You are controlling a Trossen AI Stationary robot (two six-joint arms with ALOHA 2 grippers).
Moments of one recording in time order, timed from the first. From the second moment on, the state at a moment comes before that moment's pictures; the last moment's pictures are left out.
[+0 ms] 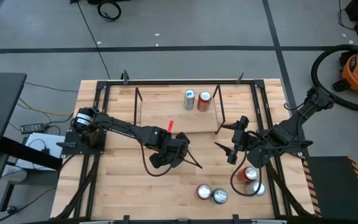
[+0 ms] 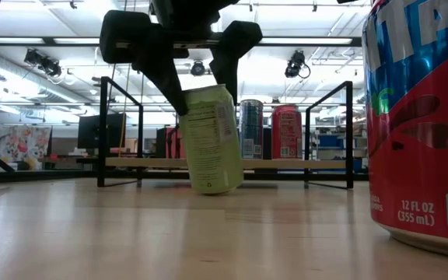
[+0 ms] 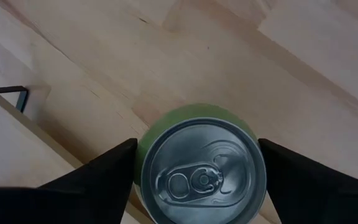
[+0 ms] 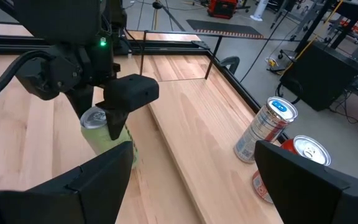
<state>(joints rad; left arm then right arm) -0.22 1.88 1.53 -0.85 -0.11 0.77 0.67 1.14 1.02 -0.65 0.99 0.47</state>
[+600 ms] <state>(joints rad) -0.23 1.88 1.53 -0.76 -0.14 0.48 0.67 1.14 1.02 -0.65 0.99 0.47</state>
